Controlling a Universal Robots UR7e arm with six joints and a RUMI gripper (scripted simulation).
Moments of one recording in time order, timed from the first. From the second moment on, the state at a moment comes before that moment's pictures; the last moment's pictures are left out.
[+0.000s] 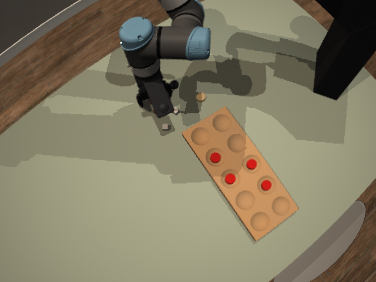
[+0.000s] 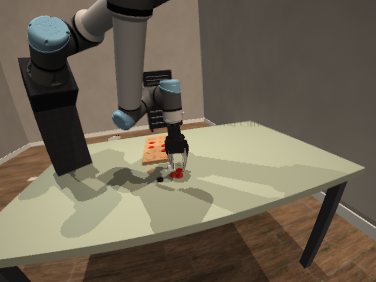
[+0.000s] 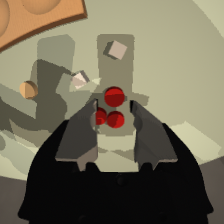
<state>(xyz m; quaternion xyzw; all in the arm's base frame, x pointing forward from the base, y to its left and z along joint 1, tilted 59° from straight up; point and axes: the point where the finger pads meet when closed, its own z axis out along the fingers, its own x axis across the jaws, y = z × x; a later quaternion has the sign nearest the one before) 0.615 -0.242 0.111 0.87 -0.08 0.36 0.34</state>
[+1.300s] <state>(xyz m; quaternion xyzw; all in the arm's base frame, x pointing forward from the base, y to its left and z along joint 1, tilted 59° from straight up) 0.620 -0.247 0.107 0.87 -0.08 0.36 0.34</state>
